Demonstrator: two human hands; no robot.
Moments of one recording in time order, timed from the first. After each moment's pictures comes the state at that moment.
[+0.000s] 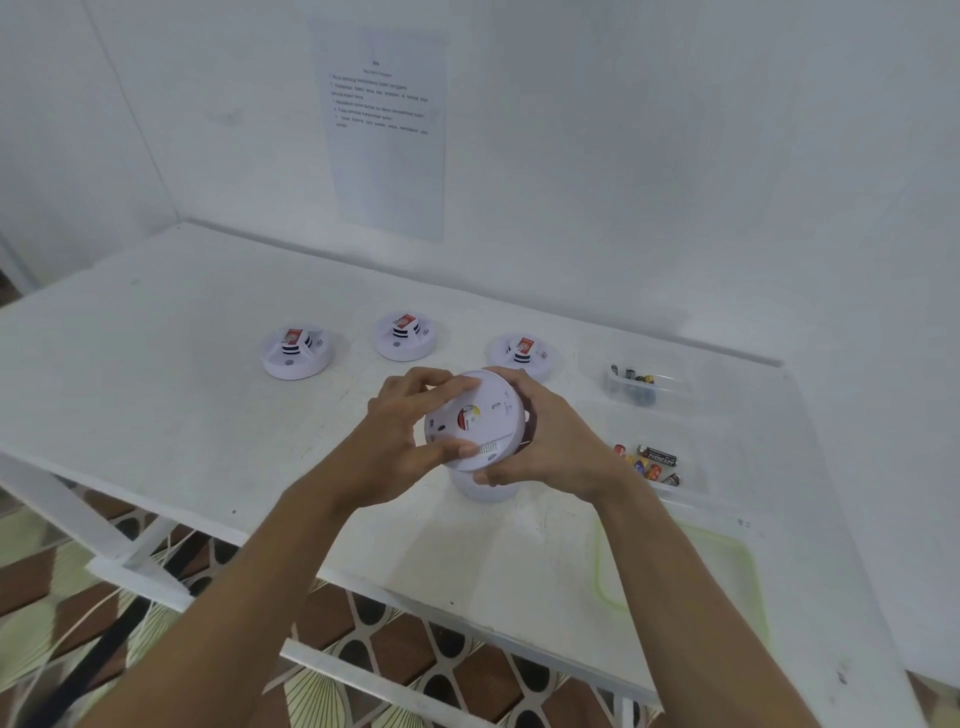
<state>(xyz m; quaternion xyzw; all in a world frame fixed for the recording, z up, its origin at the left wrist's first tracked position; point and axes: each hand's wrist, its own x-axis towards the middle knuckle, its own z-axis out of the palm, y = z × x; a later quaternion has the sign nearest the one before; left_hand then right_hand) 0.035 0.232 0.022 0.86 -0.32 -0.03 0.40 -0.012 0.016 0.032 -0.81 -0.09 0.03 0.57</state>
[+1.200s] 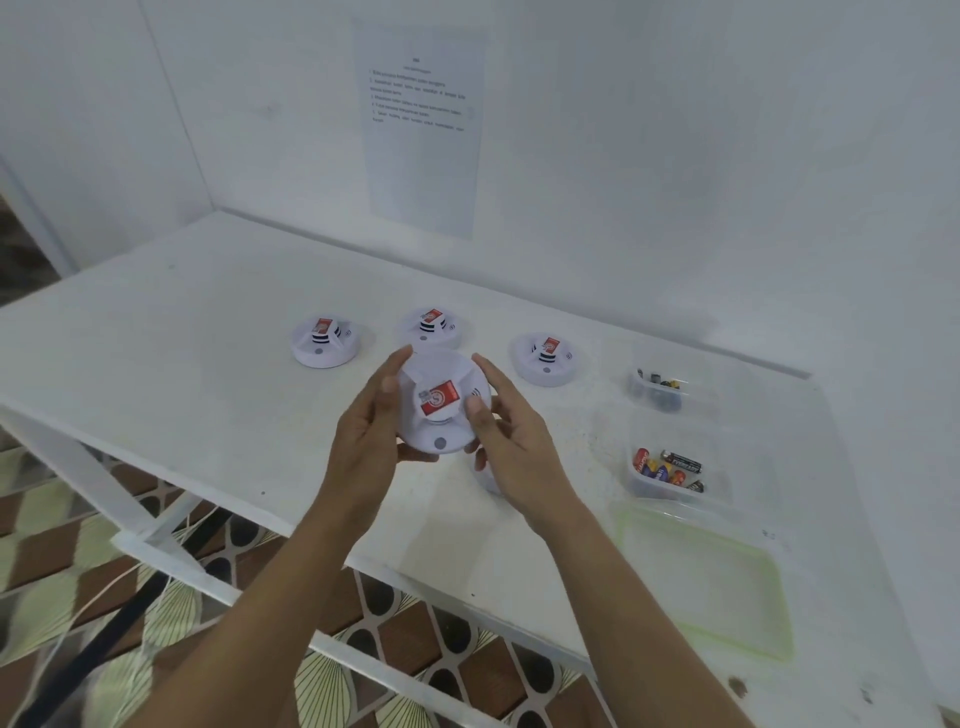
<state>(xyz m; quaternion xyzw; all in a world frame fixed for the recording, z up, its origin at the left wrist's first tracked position) 0.009 0.247 0.017 0.65 -0.09 0.01 0.75 -0.023 0.093 0.024 -0.77 -0.02 -0.06 0.64</state>
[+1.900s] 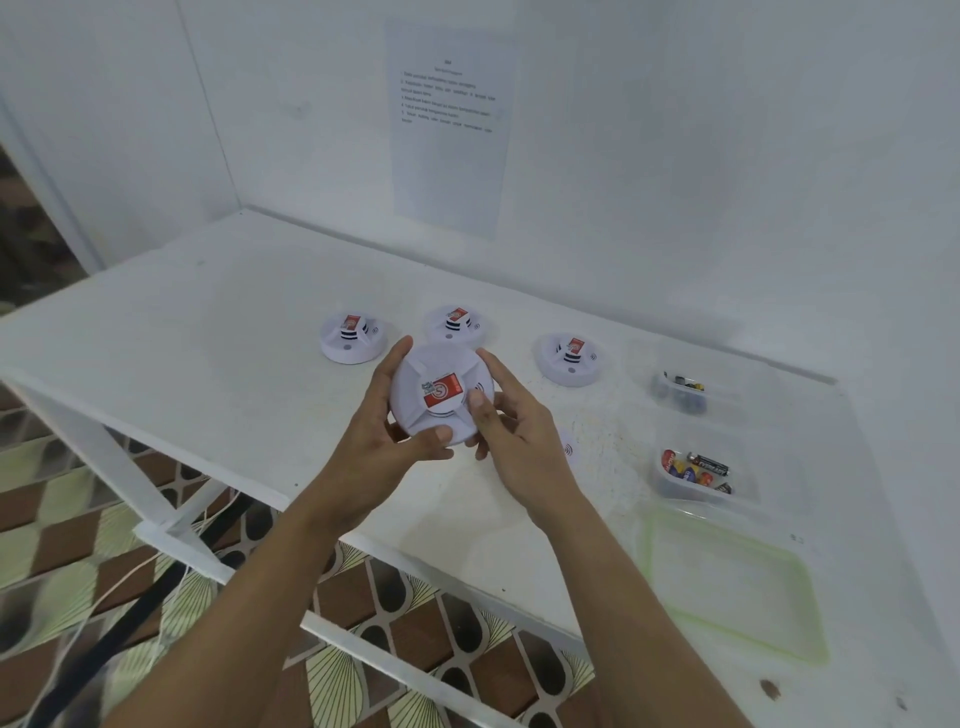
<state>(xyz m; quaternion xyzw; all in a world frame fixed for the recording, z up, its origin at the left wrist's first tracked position) 0.011 0.287 0.010 0.66 -0.17 -0.07 0.72 -0.014 0.121 0.021 -0.79 -0.03 -0.08 0.61</state>
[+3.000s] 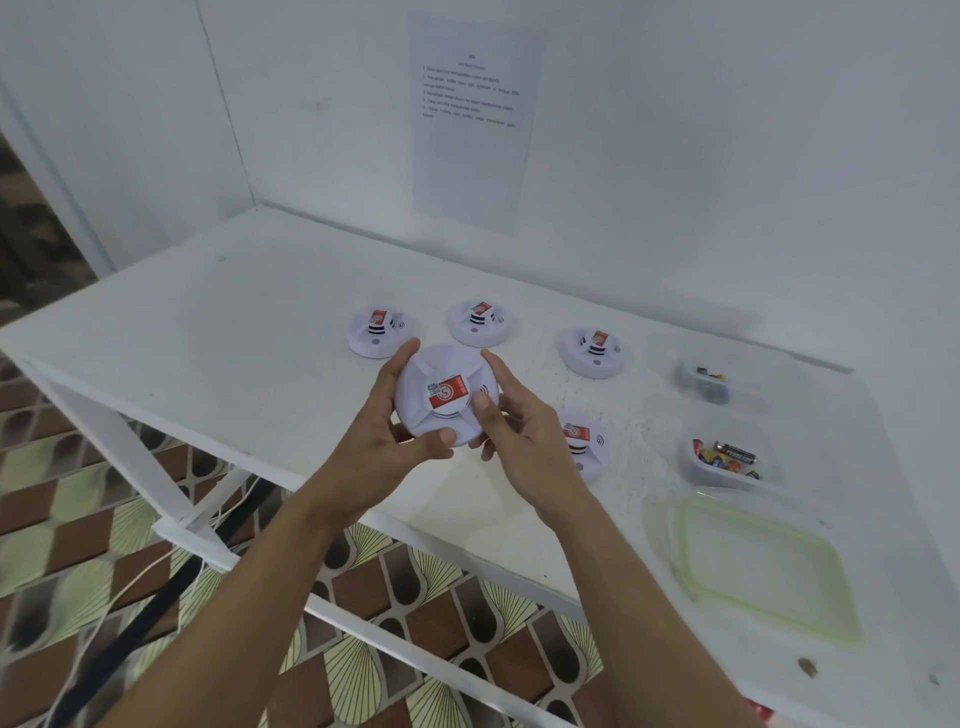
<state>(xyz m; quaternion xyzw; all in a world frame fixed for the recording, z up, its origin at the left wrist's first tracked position) 0.015 0.333 0.004 0.68 -0.18 -0.10 0.70 -0.016 0.156 0.014 -0.79 -0.04 -0.06 0.61</state>
